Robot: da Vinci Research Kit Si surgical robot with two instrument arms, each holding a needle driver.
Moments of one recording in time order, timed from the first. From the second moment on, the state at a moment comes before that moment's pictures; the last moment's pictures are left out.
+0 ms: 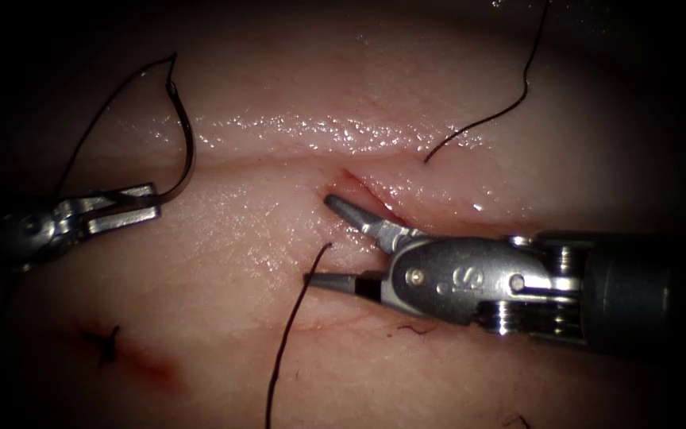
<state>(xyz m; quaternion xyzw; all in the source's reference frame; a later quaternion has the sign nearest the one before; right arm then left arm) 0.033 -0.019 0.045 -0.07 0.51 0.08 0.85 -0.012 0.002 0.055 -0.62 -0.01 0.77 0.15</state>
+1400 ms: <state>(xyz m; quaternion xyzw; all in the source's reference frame) 0.038 -0.033 0.032 0.00 0.52 -0.01 0.85 -0.013 0.002 0.054 -0.62 -0.01 0.77 0.15</state>
